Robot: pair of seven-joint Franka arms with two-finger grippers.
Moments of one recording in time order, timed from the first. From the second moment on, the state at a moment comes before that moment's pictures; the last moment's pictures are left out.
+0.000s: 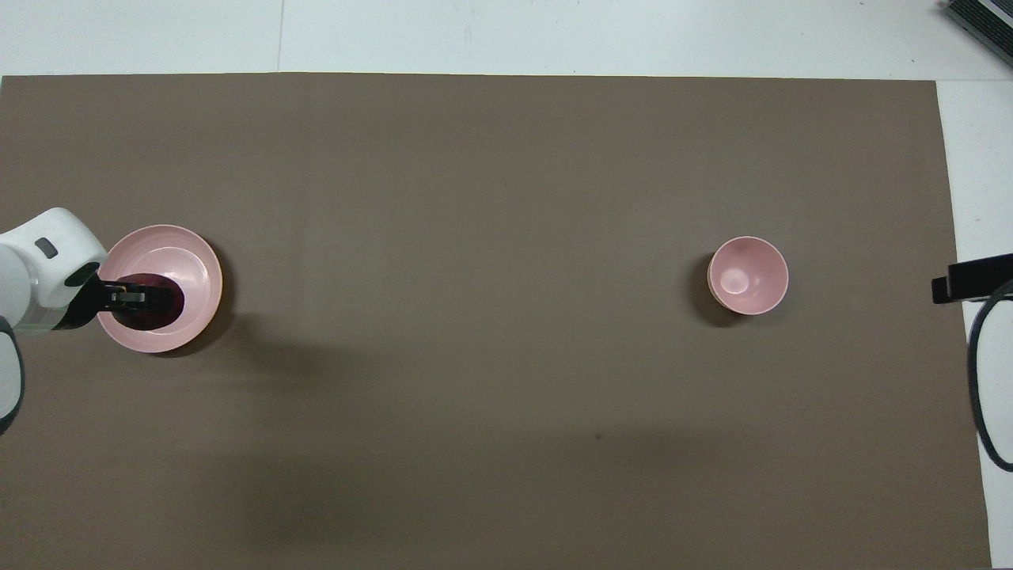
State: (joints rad) left arm -0.02 -0.12 0.03 -2.16 -0.03 2.16 0.13; right arm 0.01 -0.08 -0.04 -1.48 0.01 1.41 0.03
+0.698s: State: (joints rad) left arm -0.29 -0.14 0.01 -2.16 -0.36 2.15 -0.05; right arm 0.01 -0.09 -0.05 -1.48 0.01 1.40 0.03
